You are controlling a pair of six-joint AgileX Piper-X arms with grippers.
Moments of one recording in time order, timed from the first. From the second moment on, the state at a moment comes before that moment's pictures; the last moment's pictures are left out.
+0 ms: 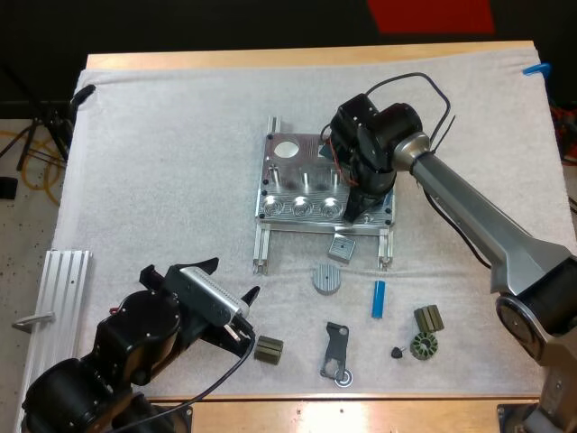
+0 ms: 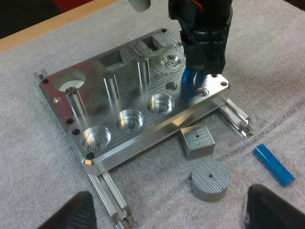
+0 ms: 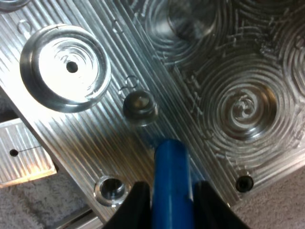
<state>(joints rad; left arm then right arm) -0.74 0.53 -0.77 0.90 -0.09 -1.85 0.60 1.98 -1.73 1.28 0.10 -2.29</state>
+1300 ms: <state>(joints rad) -0.74 0.53 -0.77 0.90 -0.09 -1.85 0.61 1.99 -1.71 1.24 0.06 -2.27</state>
